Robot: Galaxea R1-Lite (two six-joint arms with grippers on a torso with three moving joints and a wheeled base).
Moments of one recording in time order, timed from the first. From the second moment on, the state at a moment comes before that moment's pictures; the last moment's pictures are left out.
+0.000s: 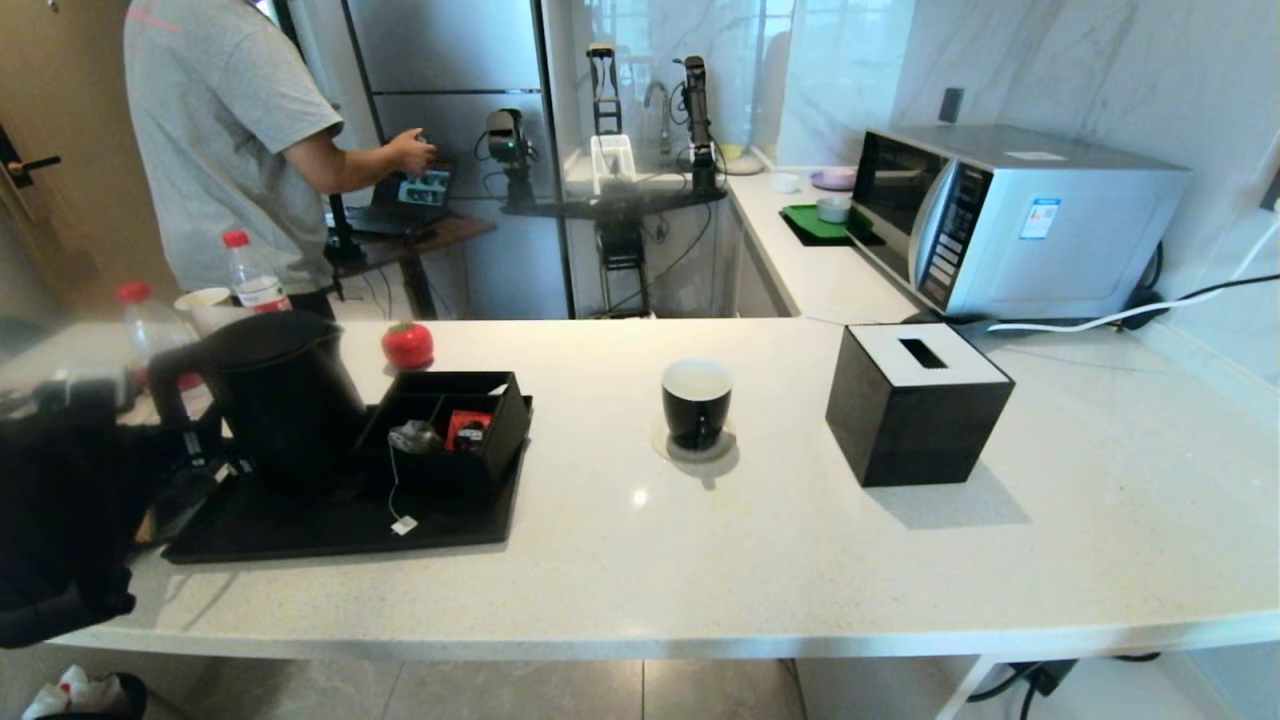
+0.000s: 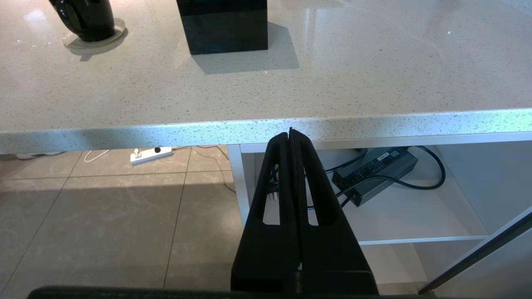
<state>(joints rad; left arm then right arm) 0.49 2.28 -0.75 -1.52 0.00 0.11 0.01 0.00 -0.05 0.13 -0.04 0.04</state>
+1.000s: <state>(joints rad) 0.47 2.32 -0.89 -1.52 0.00 0.11 0.01 0.00 -0.05 0.13 -0.04 0.04</state>
